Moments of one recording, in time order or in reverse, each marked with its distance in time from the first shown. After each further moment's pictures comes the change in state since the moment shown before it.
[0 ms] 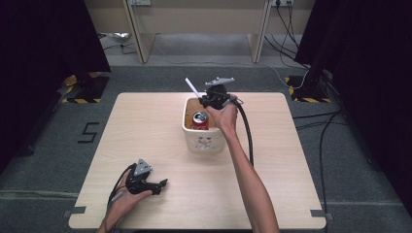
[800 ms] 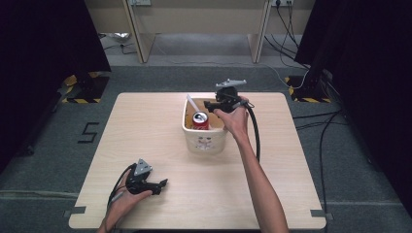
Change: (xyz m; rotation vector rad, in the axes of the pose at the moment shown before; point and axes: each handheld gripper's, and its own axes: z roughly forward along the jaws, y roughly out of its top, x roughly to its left) left arm 0.000 0.000 0.000 0.002 -0.001 0.003; right arm -0.012 -0.011 -0.031 -0.011 -0.016 0.029
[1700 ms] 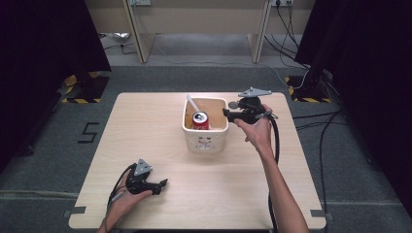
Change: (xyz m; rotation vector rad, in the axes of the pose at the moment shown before) left arm 0.000 0.000 0.000 -0.001 0.002 -0.001; right arm -0.022 -0.033 -0.061 -0.026 -0.068 -0.023
